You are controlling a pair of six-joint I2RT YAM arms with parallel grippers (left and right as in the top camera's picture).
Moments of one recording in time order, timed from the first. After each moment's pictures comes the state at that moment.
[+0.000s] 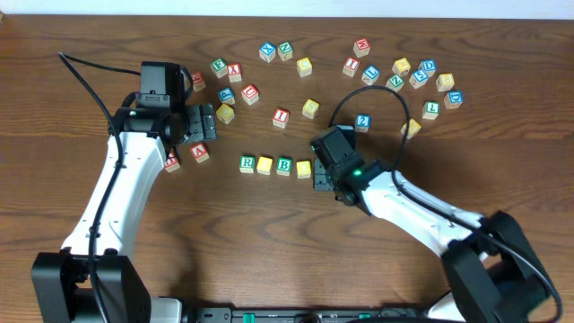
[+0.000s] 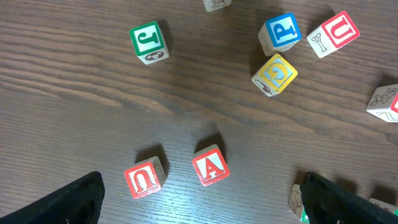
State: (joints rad) left arm -0.05 1.57 1.21 -0.72 -0.08 -0.16; right arm 0.63 1.69 0.94 -0.37 0.16 0.61
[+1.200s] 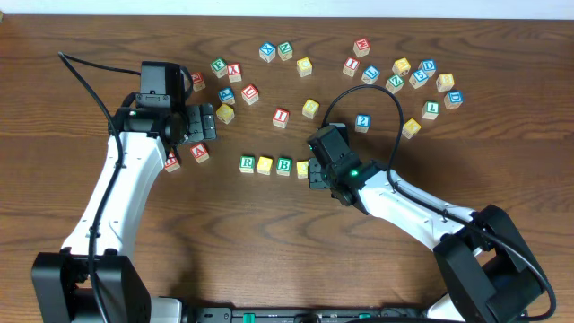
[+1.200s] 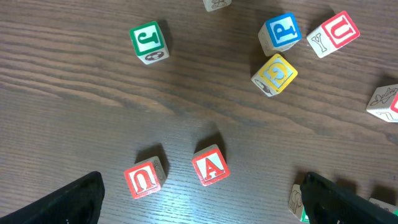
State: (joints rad) left arm -0.05 1.57 1.21 -0.72 -0.08 -0.16; right arm 0.64 1.72 0.94 -0.28 0.13 0.56
